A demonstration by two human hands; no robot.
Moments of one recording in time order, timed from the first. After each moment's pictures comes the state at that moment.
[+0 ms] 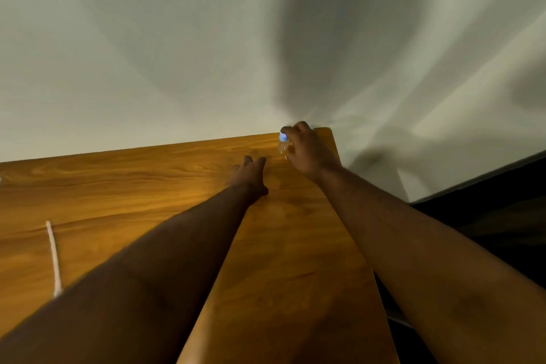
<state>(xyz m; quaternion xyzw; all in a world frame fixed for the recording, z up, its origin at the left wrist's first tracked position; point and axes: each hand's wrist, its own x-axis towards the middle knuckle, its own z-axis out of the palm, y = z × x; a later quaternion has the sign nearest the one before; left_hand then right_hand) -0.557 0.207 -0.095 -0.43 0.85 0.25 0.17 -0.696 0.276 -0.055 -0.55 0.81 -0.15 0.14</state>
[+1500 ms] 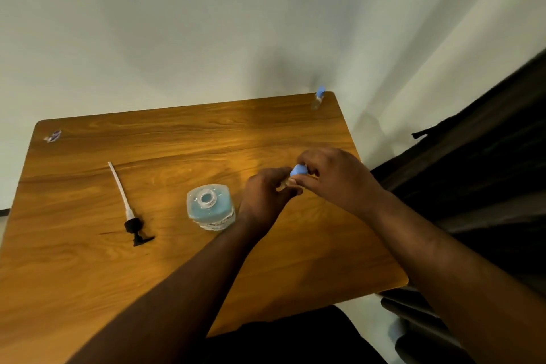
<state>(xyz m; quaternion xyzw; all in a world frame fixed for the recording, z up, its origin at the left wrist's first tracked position) -0.352 0.365 -0.012 -0.29 0.79 0.50 -0.21 -0.488 0.447 0.067 -0.61 0.76 -0.17 0.13</state>
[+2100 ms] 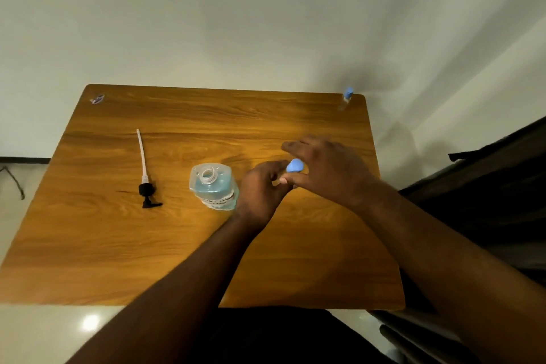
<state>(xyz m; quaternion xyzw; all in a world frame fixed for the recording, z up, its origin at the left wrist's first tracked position) -0.355 0.388 -0.019 -0.38 0.75 0.46 -0.27 -0.497 0.435 0.076 -0.70 0.70 -0.07 0.11</state>
